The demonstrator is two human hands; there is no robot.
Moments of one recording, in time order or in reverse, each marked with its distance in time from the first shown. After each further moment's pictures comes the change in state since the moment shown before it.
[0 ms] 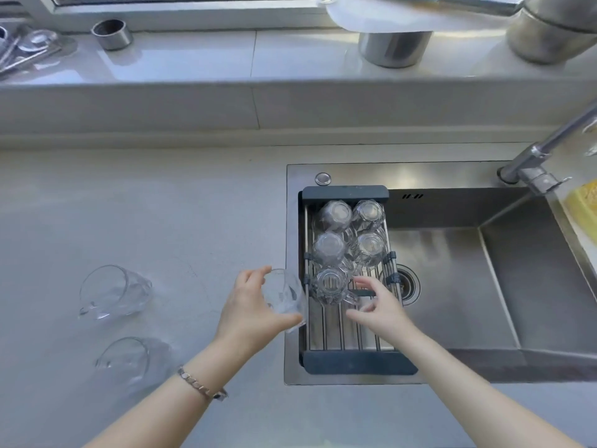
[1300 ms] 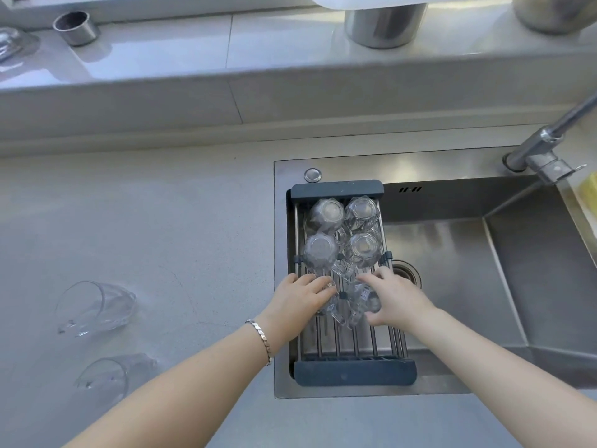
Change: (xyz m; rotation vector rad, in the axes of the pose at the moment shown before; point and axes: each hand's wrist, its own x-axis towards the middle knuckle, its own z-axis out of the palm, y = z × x) left_hand 0.076 0.004 0.082 0.849 -0.224 0.774; right_hand 0.037 -0.001 -0.042 -0.870 -0.116 -0.126
